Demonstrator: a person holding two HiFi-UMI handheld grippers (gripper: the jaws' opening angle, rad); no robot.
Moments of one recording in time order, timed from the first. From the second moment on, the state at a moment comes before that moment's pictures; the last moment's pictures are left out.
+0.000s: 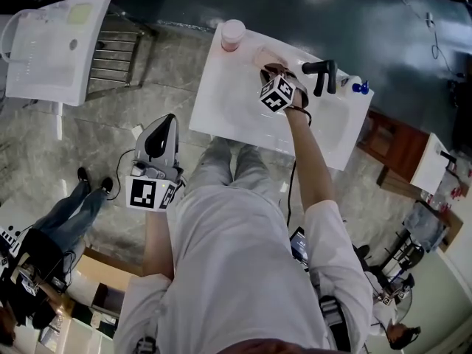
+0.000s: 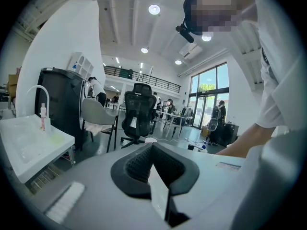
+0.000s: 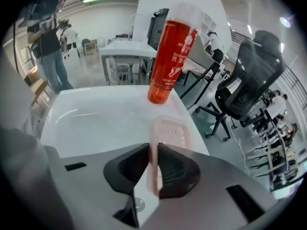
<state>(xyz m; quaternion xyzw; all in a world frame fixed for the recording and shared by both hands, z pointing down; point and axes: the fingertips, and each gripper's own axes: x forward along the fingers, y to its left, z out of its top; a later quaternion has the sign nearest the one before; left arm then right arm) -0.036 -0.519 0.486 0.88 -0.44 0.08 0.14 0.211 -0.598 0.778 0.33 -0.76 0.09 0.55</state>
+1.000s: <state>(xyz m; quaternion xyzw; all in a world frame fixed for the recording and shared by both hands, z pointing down) 0.067 -0.478 0.390 0.95 -0.32 0.04 0.02 0.212 -0.517 0.384 0.54 -0.84 0.06 0.01</state>
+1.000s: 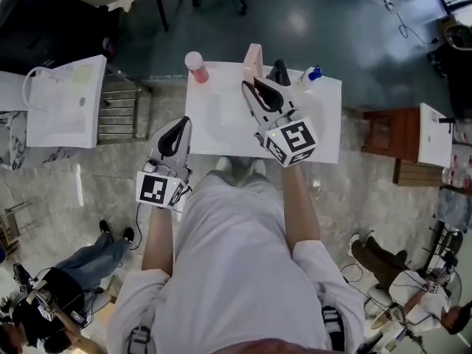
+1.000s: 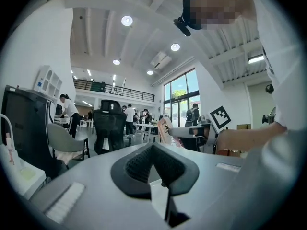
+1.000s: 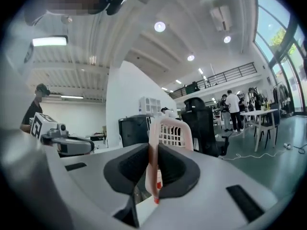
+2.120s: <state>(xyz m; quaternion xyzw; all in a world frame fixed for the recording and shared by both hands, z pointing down) 0.097 -0.463 0.325 0.95 -0.30 -0.02 -0.02 0.228 -0.452 0.258 0.55 -0.83 -0.01 -0.06</state>
